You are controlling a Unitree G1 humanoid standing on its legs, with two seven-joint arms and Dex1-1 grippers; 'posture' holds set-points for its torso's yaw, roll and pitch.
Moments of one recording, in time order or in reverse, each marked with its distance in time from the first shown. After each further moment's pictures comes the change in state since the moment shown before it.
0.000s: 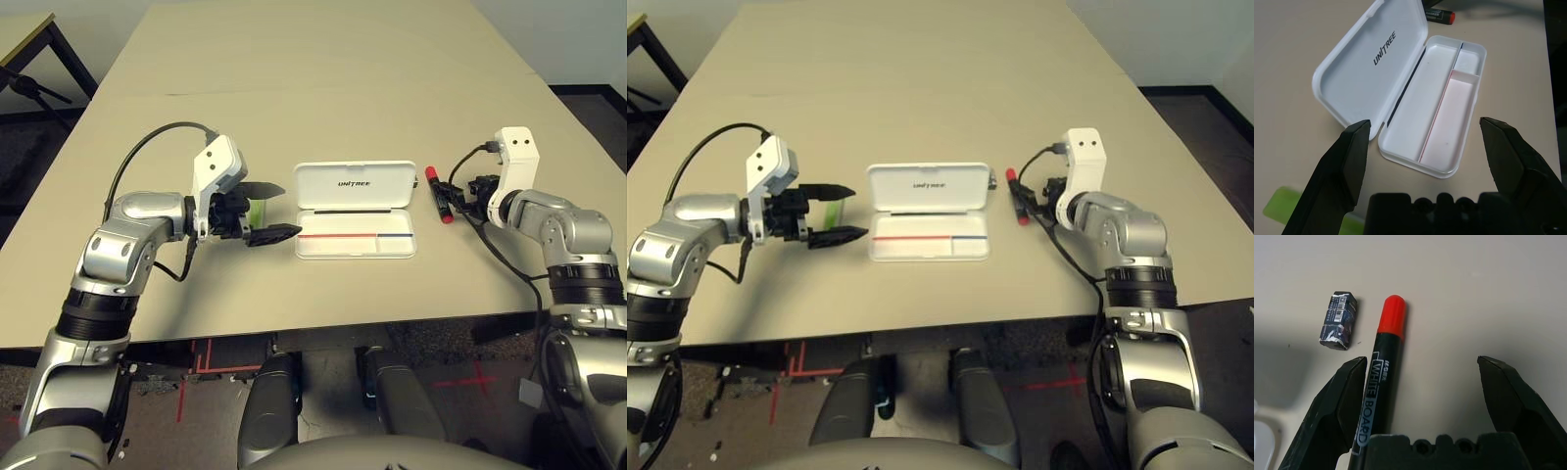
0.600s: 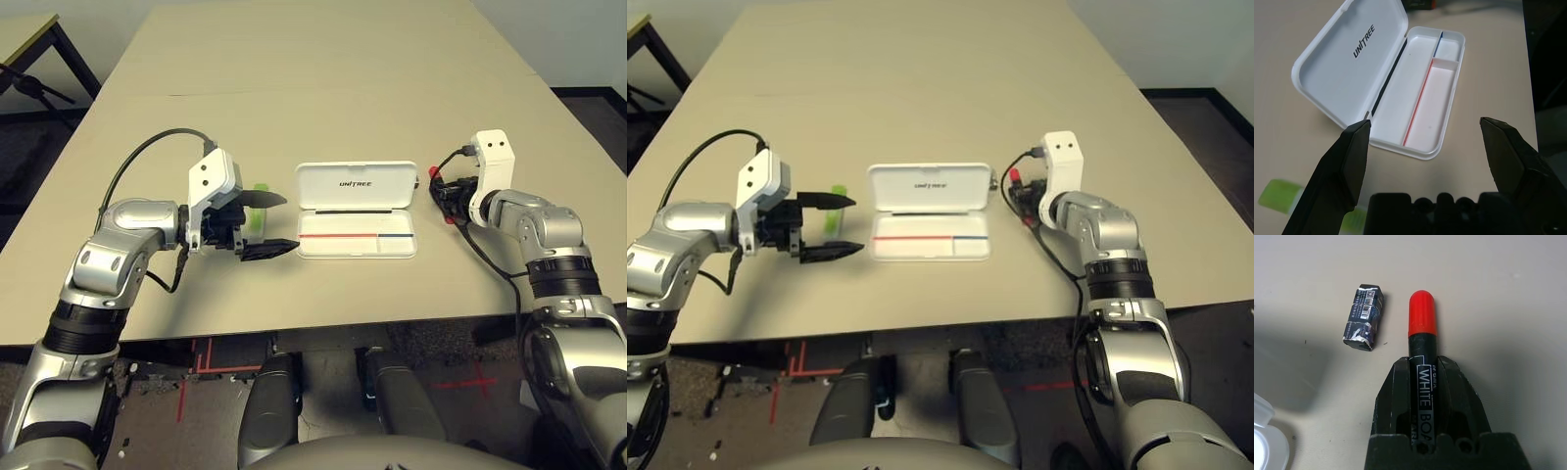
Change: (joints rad) left arm 0.045 0.059 0.000 -0.041 -0.019 -0.058 -0.056; right arm -0.020 0.031 0.036 0.041 -0.050 -0.018 0.005
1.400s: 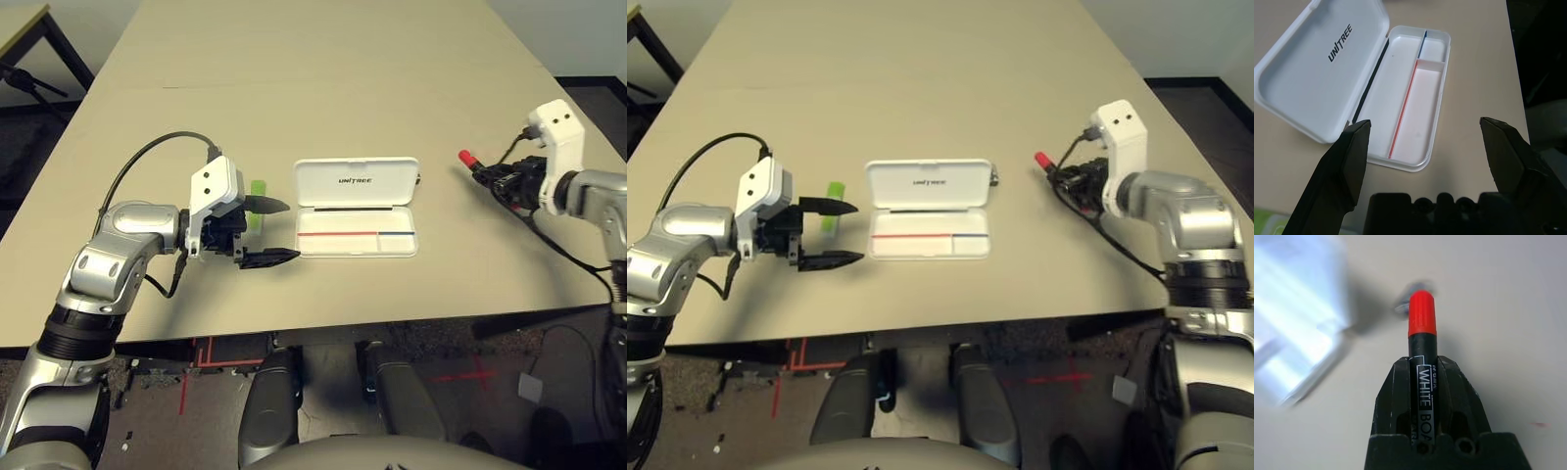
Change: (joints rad) left arm 0.018 -0.007 -0.020 -0.037 -0.009 -0.013 -0.001; right arm 0.087 -0.461 0.067 -0.314 0.114 -0.012 0.648
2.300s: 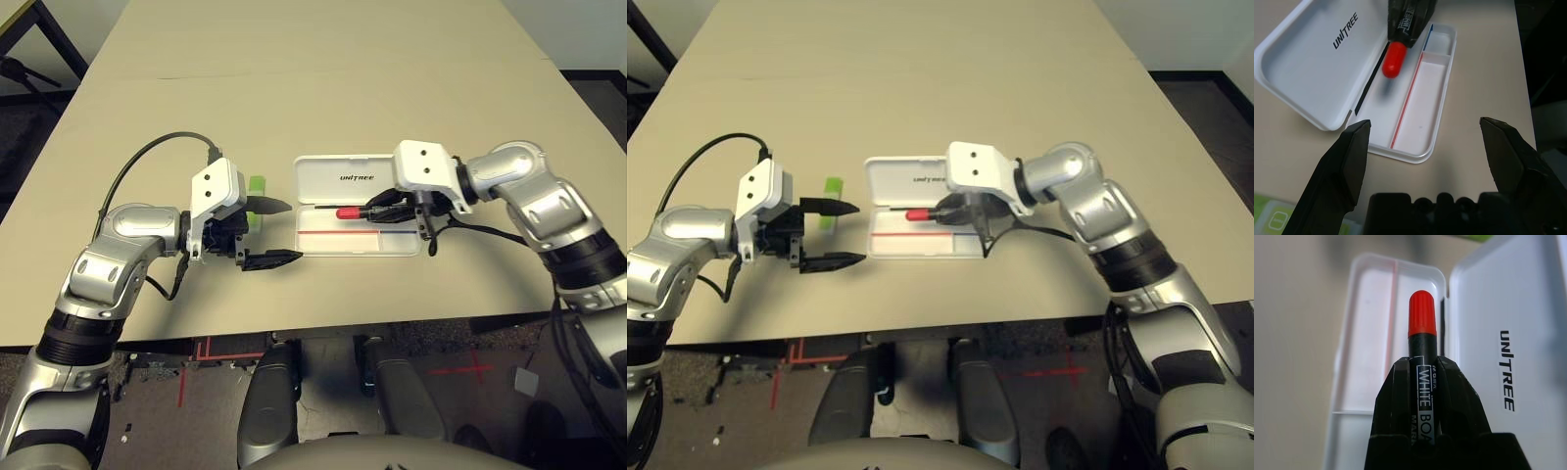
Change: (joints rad) left arm 0.021 0.005 0.011 -0.038 -0.003 0.013 0.031; right arm -0.238 0.307 0.436 0.051 -0.350 -0.552 0.180
